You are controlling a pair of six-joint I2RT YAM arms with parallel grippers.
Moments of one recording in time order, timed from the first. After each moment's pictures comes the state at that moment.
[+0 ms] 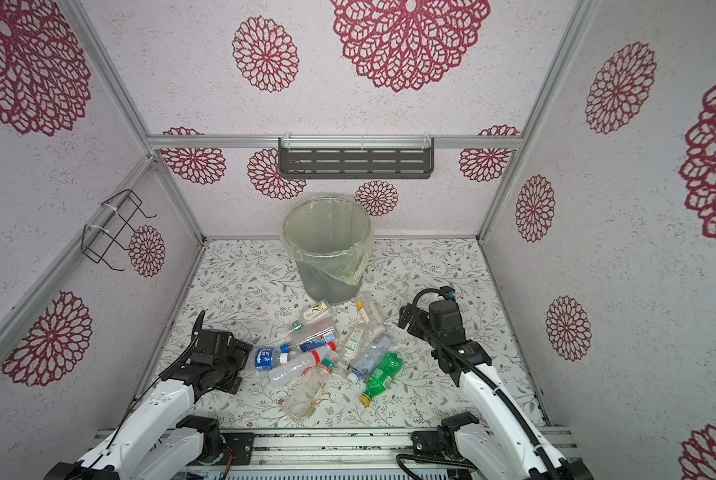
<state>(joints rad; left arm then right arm) -0.15 0.90 0.37 -0.51 0.01 -1.41 0.30 0.89 0.62 -0.37 0.02 0.67</state>
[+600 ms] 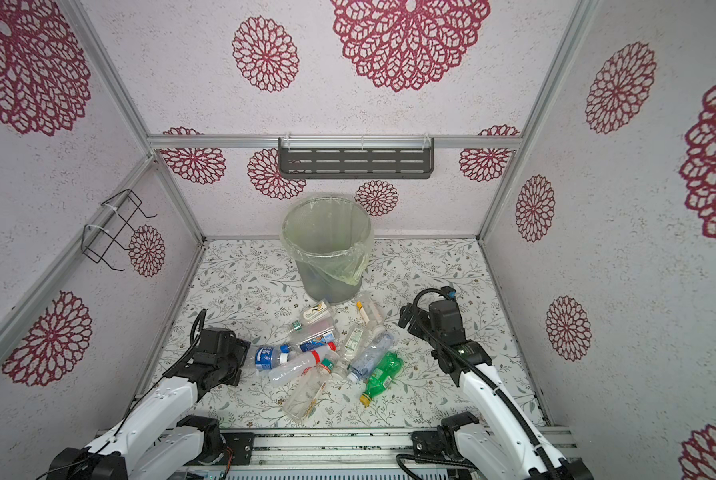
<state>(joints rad) -0.15 0.97 0.34 -0.34 -0.07 -1.43 0.30 0.89 0.62 -0.37 0.03 0.68</state>
